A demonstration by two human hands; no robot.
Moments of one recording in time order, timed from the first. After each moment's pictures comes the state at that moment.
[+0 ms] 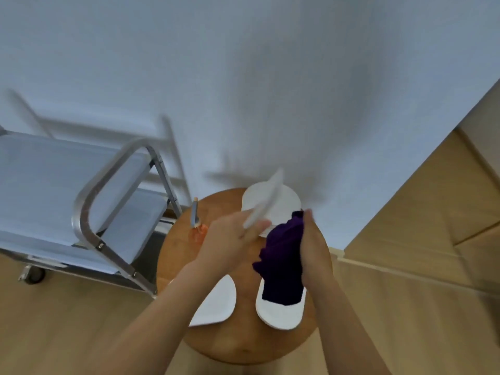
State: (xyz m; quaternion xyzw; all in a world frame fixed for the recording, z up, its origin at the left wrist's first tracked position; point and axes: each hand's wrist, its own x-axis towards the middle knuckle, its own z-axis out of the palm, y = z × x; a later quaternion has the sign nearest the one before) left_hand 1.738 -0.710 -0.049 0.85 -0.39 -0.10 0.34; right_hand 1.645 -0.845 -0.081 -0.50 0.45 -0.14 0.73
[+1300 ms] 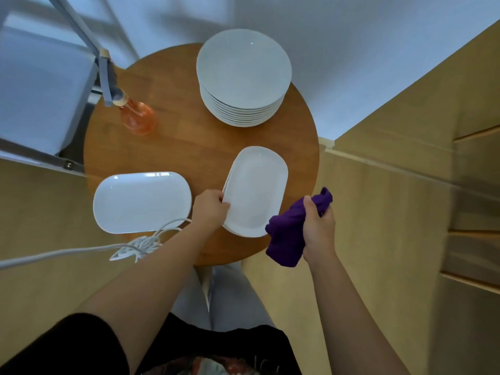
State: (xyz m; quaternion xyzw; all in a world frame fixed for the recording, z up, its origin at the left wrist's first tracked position) left_hand 1.692 -0.766 -0.327 0.90 -0.11 -0.35 0.23; right_hand 1.545 -0.903 -0.286 -0.43 0.64 -0.12 0.62
